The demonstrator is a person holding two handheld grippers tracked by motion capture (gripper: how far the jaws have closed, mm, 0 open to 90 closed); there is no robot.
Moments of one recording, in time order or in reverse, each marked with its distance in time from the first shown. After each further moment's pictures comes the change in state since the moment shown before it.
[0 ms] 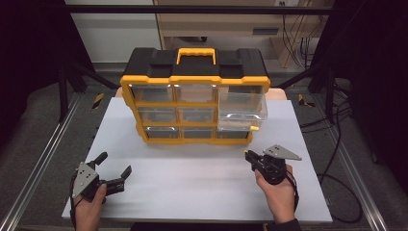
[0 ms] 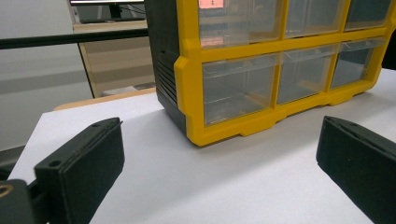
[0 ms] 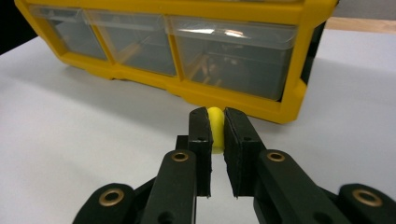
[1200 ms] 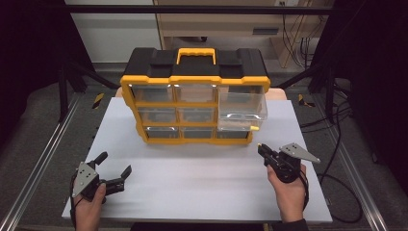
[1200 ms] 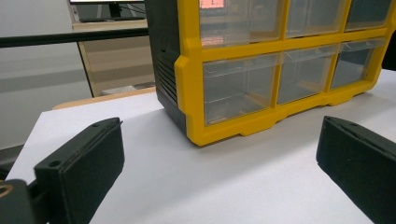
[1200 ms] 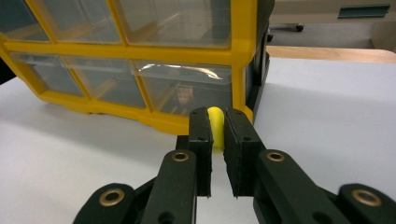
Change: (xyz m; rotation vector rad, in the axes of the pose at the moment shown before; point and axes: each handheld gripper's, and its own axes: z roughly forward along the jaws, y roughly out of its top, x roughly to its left) left arm 0.001 0.000 0.000 0.001 -0.003 -0.003; right arm -0.021 0.007 -0.023 -0.118 -0.079 0.047
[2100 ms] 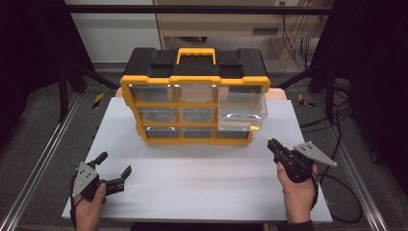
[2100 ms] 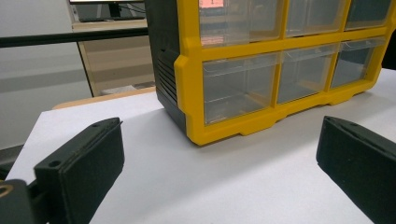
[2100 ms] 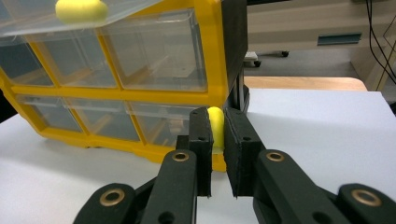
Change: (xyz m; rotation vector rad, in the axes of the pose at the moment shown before) left arm 0.000 0.000 0.000 0.000 0.000 0.001; right arm -0.009 0.014 -0.023 -0.117 -0.031 0.038
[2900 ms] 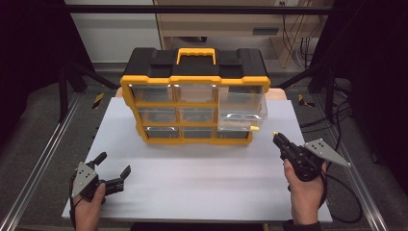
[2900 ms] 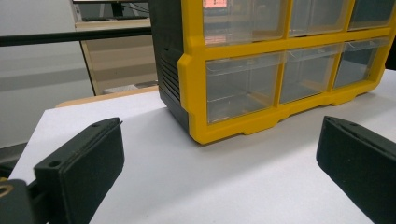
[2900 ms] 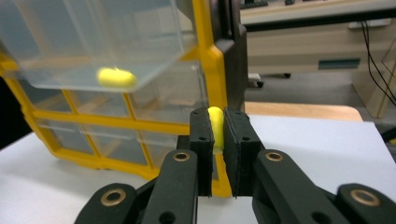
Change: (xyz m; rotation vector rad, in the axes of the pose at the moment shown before) left arm 0.001 -0.001 -0.001 0.001 0.008 -0.008; right arm 0.001 0.023 -0.018 -0.080 0.023 -0.014
